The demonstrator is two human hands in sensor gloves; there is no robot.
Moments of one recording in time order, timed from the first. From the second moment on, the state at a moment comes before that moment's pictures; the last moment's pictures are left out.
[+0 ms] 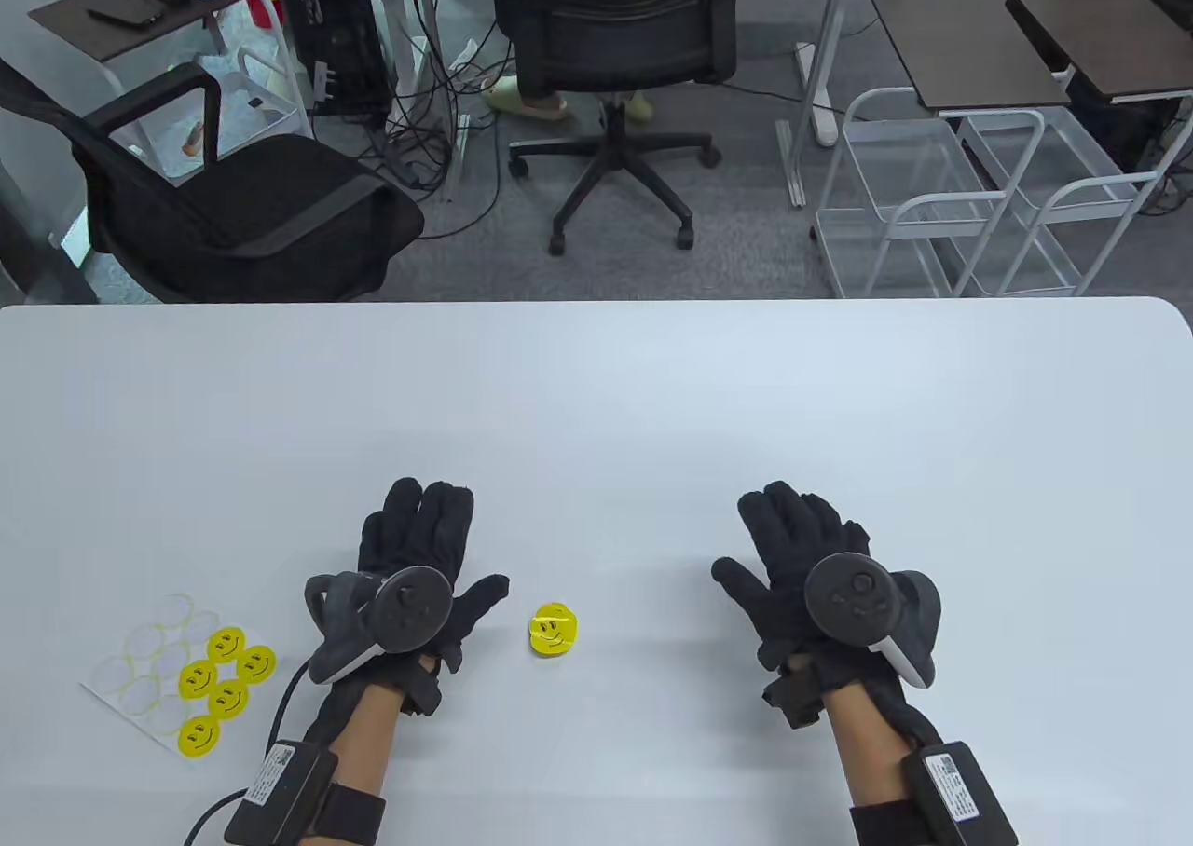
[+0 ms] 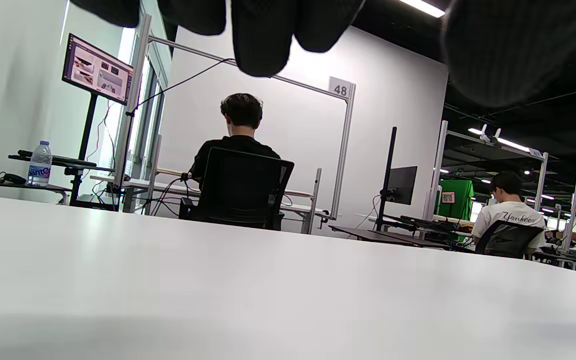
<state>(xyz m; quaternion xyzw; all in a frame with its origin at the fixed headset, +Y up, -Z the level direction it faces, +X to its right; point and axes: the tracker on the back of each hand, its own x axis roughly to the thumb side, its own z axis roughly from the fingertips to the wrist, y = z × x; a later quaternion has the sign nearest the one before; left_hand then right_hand) -0.203 -0.681 -0.303 0.12 -0.15 0.10 0.98 0.177 -0.663 -0.293 0.10 -0.12 0.95 0.28</state>
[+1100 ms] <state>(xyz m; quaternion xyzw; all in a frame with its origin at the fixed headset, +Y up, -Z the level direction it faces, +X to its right) -0.315 -0.670 -0.306 0.07 0.01 0.04 1.00 0.176 -0.657 -0.290 0.14 -0.10 0.94 0.29</state>
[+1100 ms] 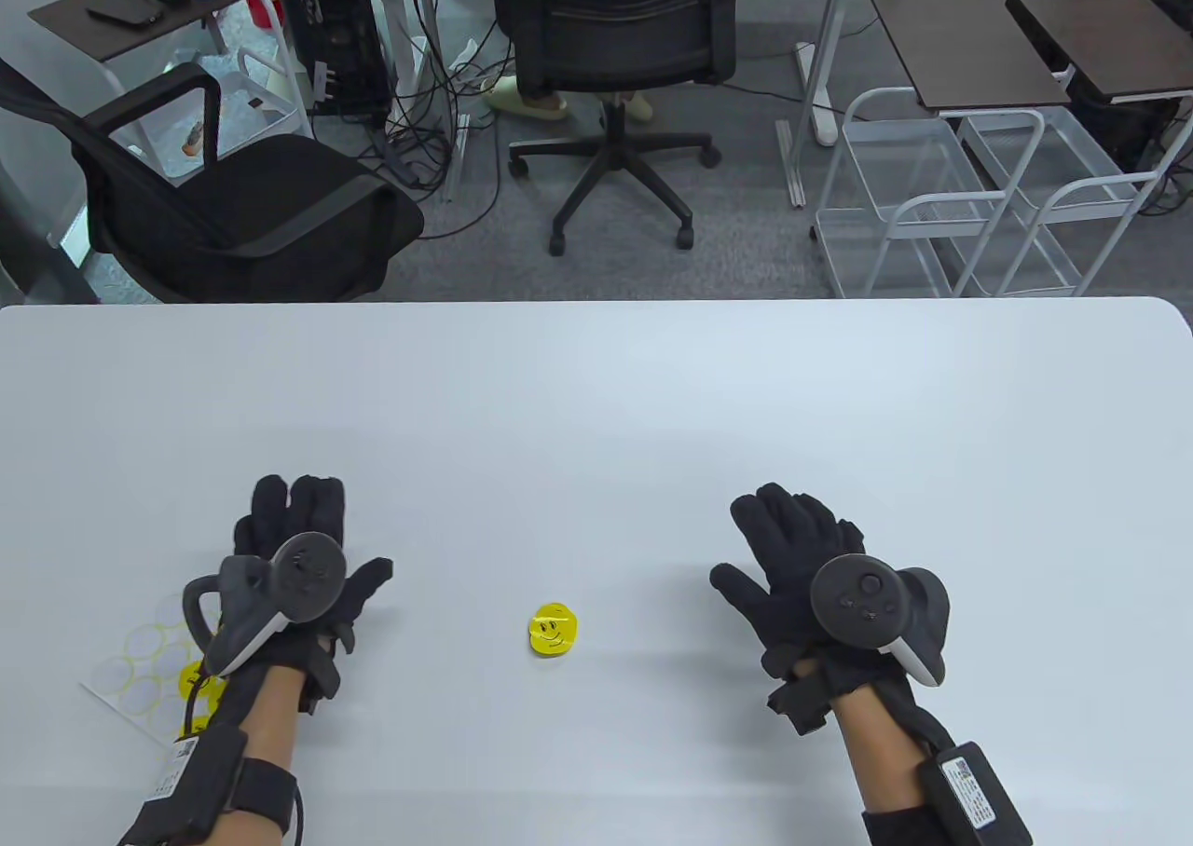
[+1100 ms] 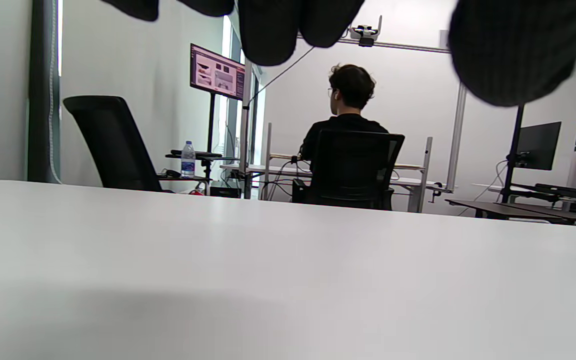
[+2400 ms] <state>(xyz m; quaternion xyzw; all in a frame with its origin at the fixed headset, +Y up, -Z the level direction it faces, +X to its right) -0.424 -0.751 -0.273 -0.21 0.17 0.08 0.96 0.167 -0.667 -0.294 0.14 -0.07 0.94 0.30</state>
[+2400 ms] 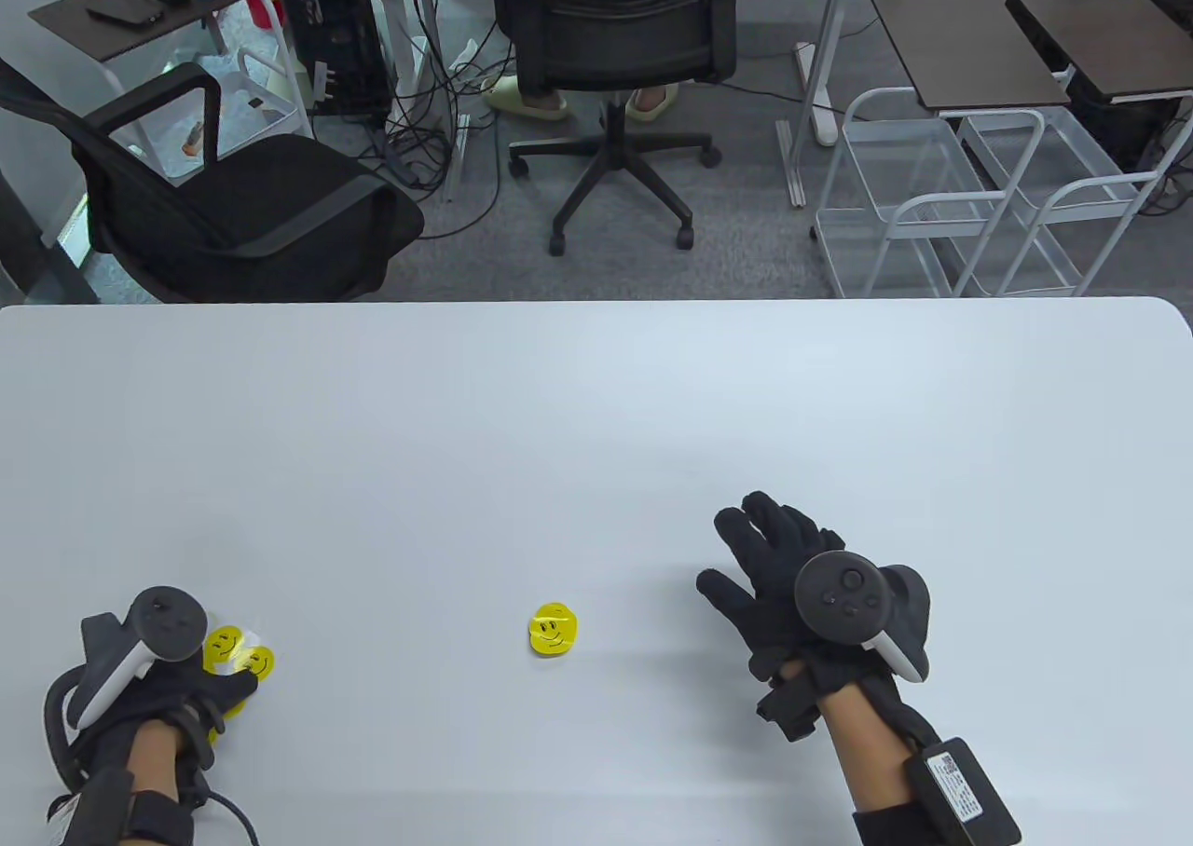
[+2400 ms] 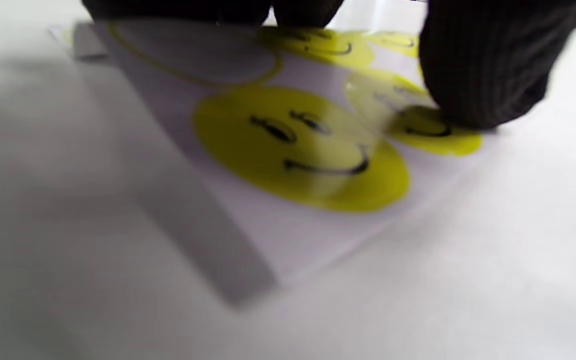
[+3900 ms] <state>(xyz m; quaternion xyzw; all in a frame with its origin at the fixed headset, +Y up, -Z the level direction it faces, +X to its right) -0.154 -0.596 -0.277 0.31 -0.21 0.05 0.93 0.168 -0.663 -0.295 0.14 -0.08 0.91 0.38</state>
